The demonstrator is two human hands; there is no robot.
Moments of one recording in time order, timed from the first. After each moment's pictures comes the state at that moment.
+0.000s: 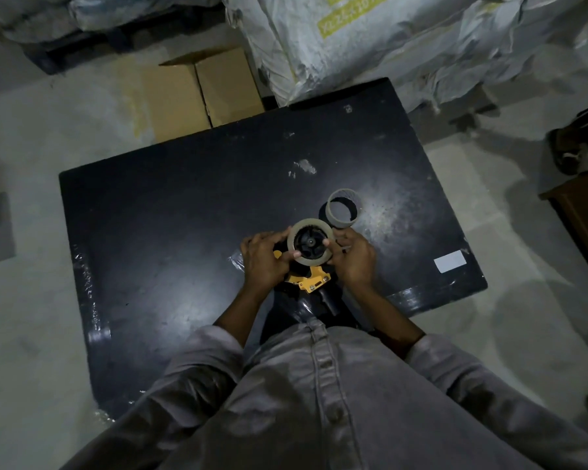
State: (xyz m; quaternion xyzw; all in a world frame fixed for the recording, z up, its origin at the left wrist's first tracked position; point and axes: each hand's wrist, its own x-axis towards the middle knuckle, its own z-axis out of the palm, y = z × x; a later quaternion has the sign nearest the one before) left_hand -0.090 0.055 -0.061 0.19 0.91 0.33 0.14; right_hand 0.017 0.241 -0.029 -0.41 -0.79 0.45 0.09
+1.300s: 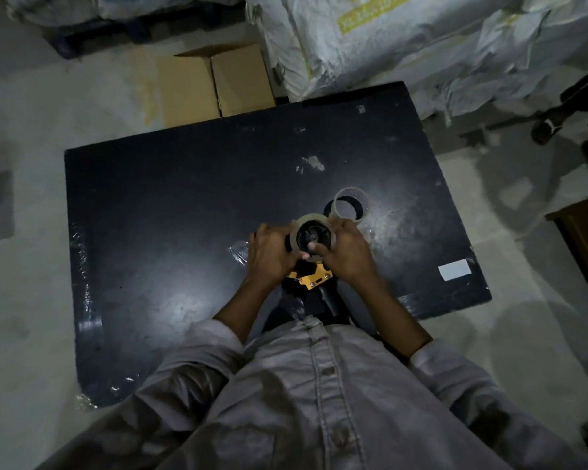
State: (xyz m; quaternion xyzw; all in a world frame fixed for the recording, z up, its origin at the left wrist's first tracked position) left_hand -0.077 0.071 -0.003 0.21 0.93 0.25 0.17; right_hand -0.001 0.247 0.005 -0.23 -0.92 0.32 -0.09
